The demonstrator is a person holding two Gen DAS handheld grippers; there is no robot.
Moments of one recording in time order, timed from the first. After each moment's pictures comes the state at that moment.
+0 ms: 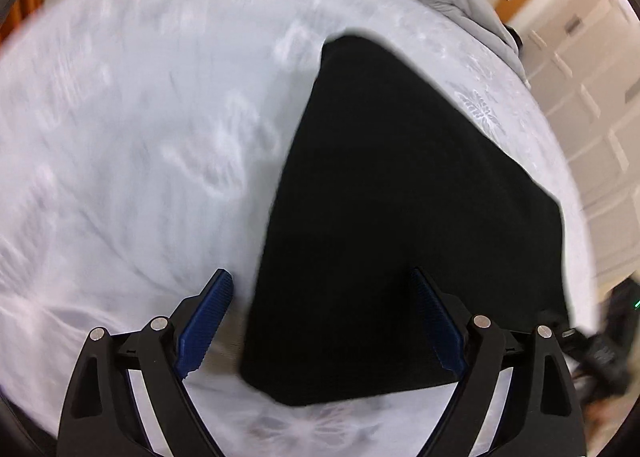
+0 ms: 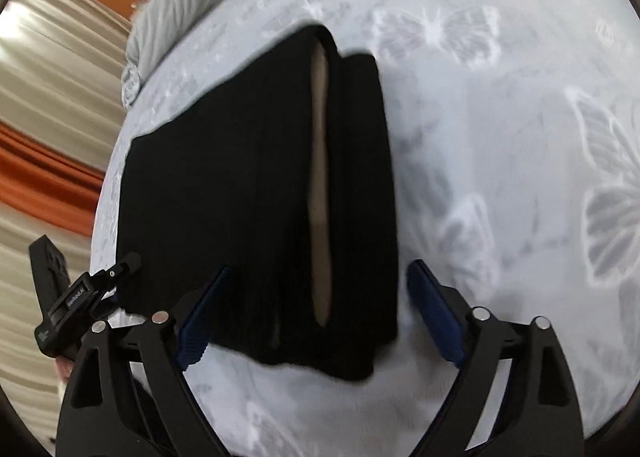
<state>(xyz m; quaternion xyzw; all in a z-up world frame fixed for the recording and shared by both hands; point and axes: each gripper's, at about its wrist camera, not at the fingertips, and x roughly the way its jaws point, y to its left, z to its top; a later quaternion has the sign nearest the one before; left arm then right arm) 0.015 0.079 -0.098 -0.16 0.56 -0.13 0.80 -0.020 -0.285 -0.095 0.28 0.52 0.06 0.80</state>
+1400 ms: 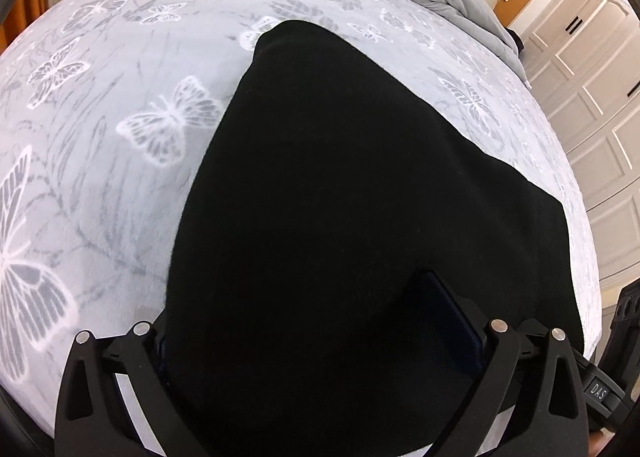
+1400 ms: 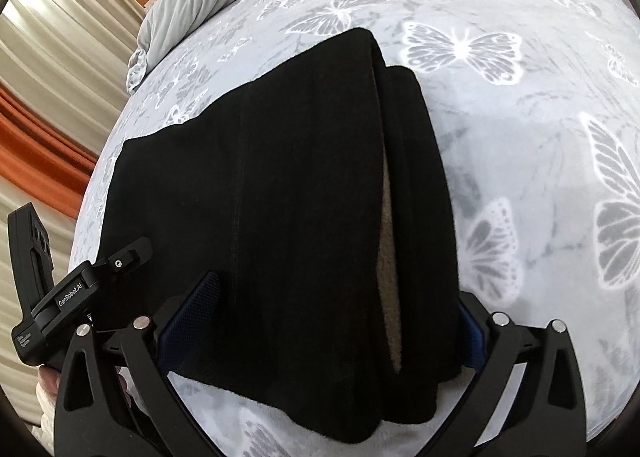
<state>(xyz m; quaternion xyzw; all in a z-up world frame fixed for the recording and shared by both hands) 0.013 0.020 -0.101 -0.12 0.53 -0.11 0.83 -0.019 -0.256 -0.099 0.24 0.51 0.05 0.83</state>
